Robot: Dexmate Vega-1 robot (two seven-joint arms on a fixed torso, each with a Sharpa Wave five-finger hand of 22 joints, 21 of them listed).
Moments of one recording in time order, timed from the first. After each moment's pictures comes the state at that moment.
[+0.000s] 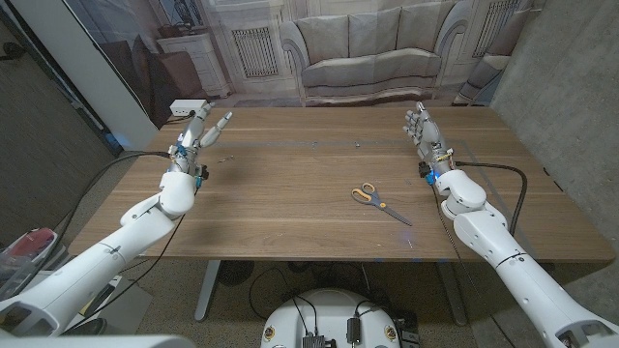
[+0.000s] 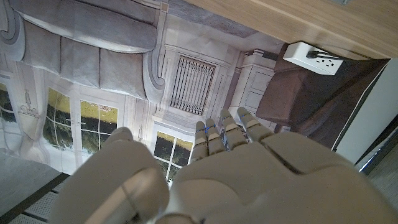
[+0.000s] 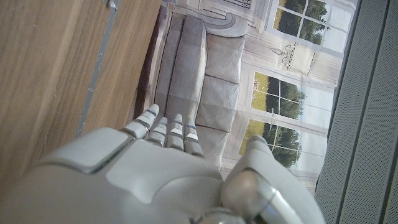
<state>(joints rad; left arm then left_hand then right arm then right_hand) 0.96 0.82 0.35 -1.55 0.06 -0.11 0.58 0.51 0.04 0.02 0.08 0.35 0.12 -0.03 0.22 0.18 0.15 -0.08 0.22 0.18 0.09 -0.04 0.20 0.18 0.04 -0.03 0.22 0.18 -1.00 -0.46 -0.20 -1.60 0.51 0.17 -0.06 0.18 0.06 0.19 0.01 0.19 0.17 0.05 0.19 0.18 0.17 0.08 0.21 0.18 0.05 0.04 0.18 0.17 0.14 -0.04 0.21 0.18</state>
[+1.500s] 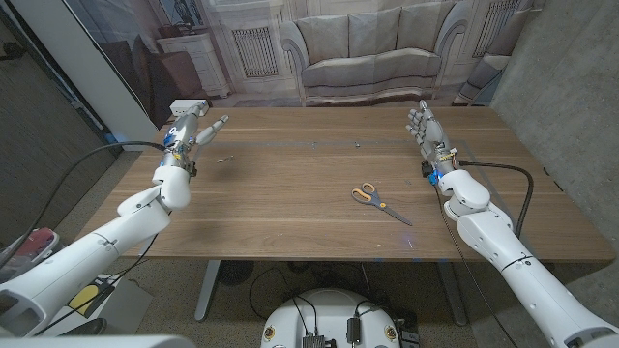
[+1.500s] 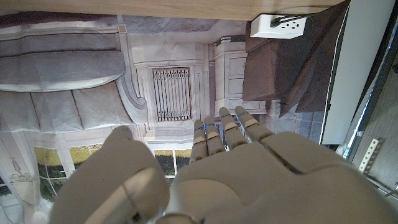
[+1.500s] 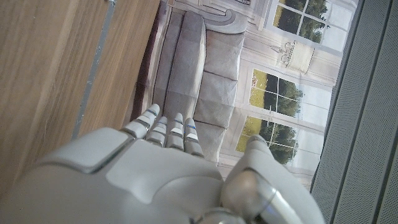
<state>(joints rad) 0.90 0.88 0.42 -1.58 0.23 0.16 0.62 0.53 0.05 0.02 0.07 0.36 0.15 -0.03 0.22 0.18 0.17 -0.09 0.22 0.18 0.11 -0.04 0.20 0.18 0.04 -0.04 0.22 0.18 -1.04 -0.48 -0.19 -1.67 0.51 0.14 -0.11 0.18 0.06 0.18 0.01 0.19 0.17 0.05 0.19 0.18 0.18 0.08 0.21 0.18 0.06 0.04 0.18 0.17 0.15 -0.04 0.21 0.18</state>
